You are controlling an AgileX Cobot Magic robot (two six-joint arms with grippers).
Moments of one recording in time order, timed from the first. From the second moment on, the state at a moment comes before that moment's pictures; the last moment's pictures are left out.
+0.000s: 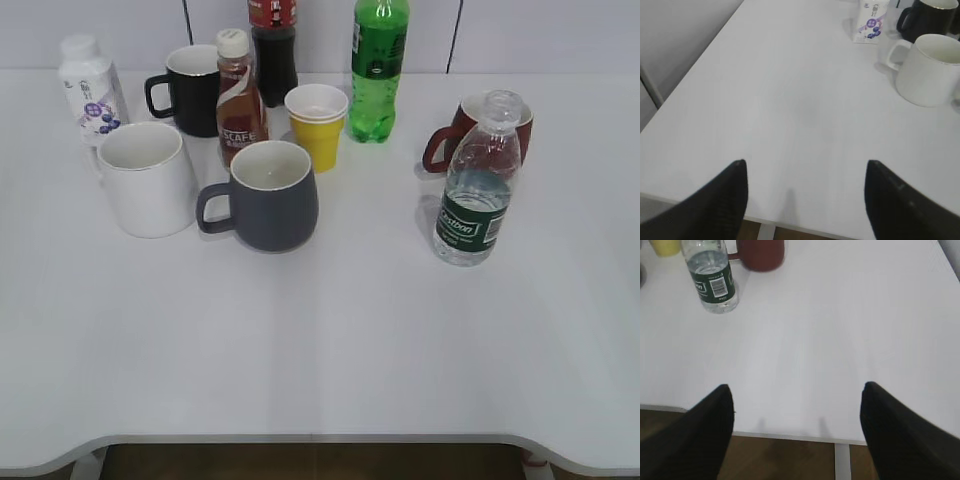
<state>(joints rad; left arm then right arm) -0.03 -0.01 -0.53 0.16 1.07 -0.24 0.19 -0.01 -0.50 -0.05 1.04 0.07</state>
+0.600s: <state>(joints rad) -0.03 -0.01 -0.53 0.16 1.08 -0.24 0.15 -0.01 -0.50 -0.05 1.04 0.07</state>
